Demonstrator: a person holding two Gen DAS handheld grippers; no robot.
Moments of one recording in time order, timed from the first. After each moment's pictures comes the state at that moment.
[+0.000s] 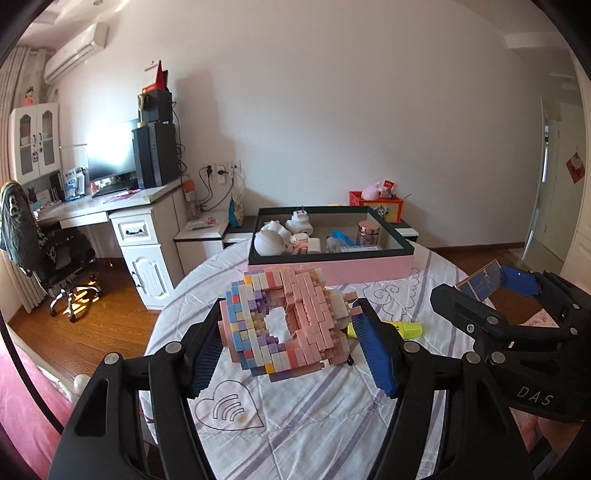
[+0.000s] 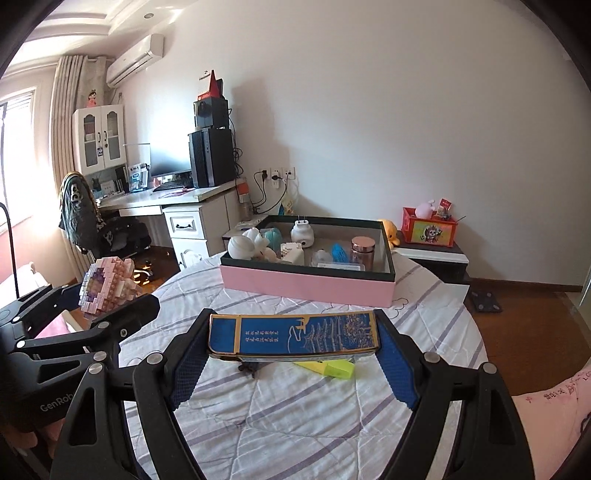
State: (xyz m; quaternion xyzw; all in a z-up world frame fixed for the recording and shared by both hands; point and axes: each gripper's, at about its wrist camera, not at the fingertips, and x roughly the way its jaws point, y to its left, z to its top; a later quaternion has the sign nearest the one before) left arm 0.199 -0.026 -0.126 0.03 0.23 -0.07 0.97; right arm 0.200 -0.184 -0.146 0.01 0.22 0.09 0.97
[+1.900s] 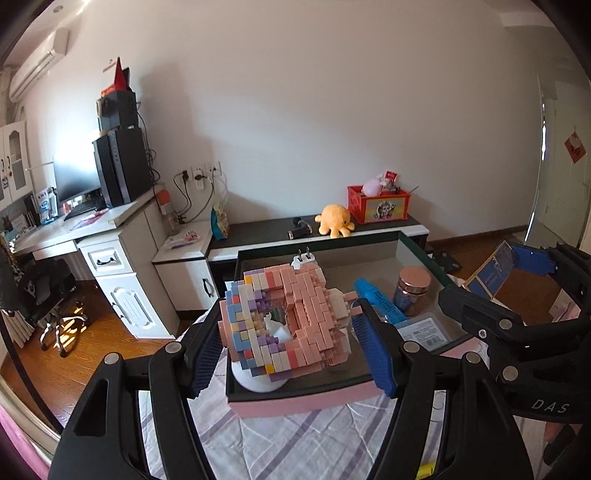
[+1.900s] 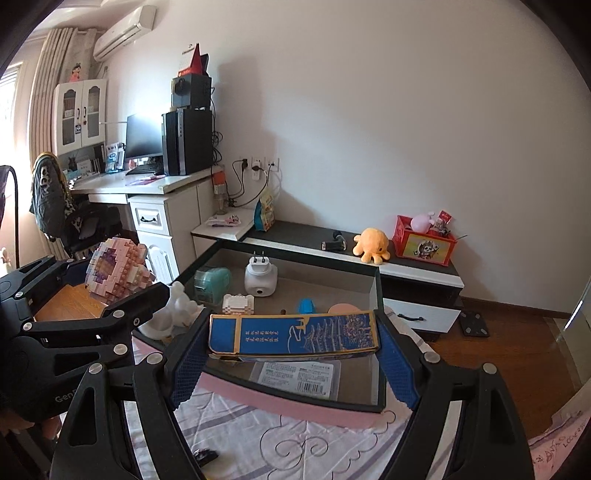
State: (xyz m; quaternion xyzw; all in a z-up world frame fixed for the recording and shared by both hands) left arm 0.434 -0.059 -0.135 0.07 0.27 -0.10 0.96; right arm 0.410 -0.202 -0.144 -0.04 0.26 0.06 0.96
